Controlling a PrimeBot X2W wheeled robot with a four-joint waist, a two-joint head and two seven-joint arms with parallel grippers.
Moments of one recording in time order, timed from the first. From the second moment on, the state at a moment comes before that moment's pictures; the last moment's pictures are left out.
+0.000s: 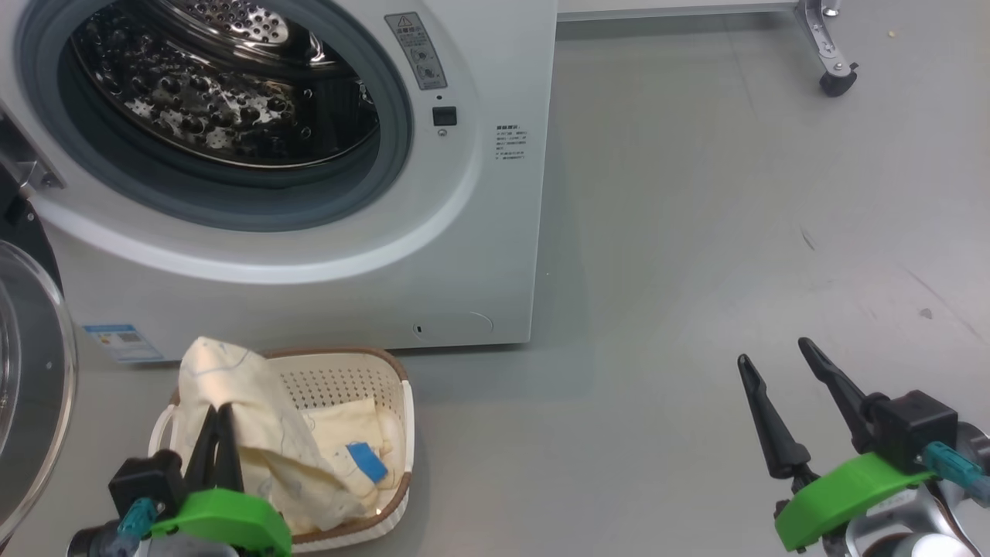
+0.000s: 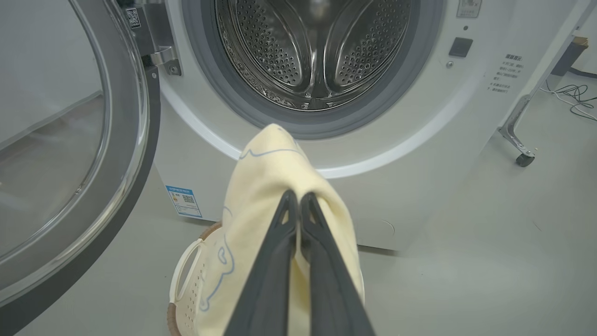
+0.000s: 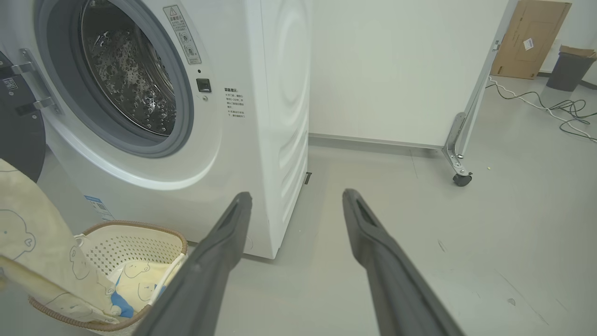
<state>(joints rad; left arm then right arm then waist) -0.07 0.17 -0.18 0.27 -0.35 0.17 -0.17 0.12 -0.04 -0.02 -0.13 0.06 0.13 0.00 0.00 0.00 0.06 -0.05</state>
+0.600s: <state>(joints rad) -0.43 0.24 -0.14 0.39 -0.40 0.12 -0.07 0.03 -0.04 -0.02 -0.15 0.08 0.13 -0.02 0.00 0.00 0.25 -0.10</state>
